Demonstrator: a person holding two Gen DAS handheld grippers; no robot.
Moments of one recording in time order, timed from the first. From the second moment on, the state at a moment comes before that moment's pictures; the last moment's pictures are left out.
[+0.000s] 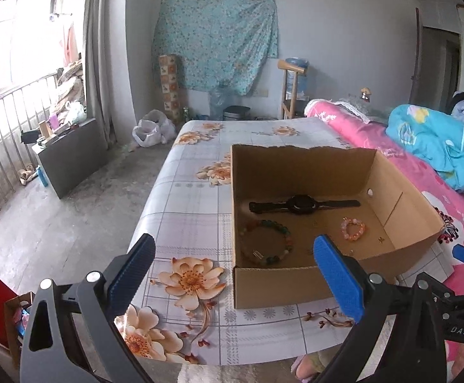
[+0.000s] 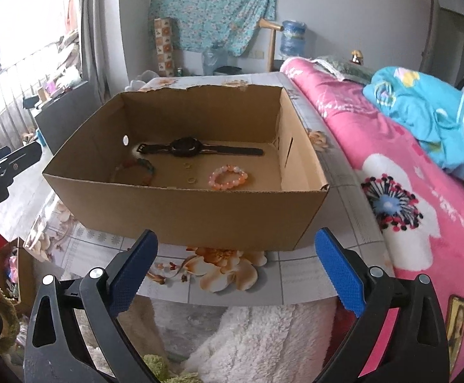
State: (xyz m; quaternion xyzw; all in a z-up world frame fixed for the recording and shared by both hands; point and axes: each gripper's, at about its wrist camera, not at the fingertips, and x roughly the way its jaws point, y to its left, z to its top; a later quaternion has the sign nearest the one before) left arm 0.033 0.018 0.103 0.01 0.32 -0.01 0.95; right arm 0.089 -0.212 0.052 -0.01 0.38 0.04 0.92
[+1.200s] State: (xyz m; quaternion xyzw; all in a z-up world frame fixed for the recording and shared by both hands) left arm 0.047 -0.007 0.072 0.00 0.42 0.00 0.91; right arm 0.107 -0.209 0.046 0.01 0.43 0.05 0.90
